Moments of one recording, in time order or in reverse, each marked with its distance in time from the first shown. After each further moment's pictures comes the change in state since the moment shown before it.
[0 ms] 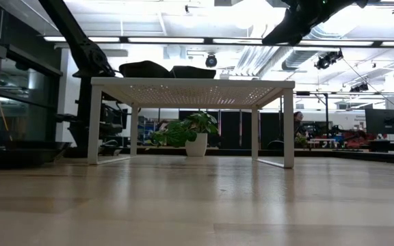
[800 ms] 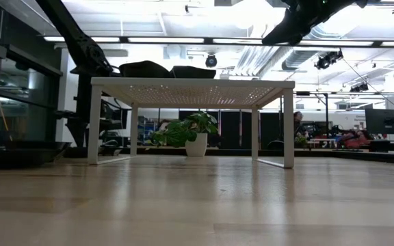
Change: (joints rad) left arm 0.001 -0.050 -0.003 -0.010 -0.015 -0.005; right arm 0.000 0.000 0.000 0.003 0.000 0.011
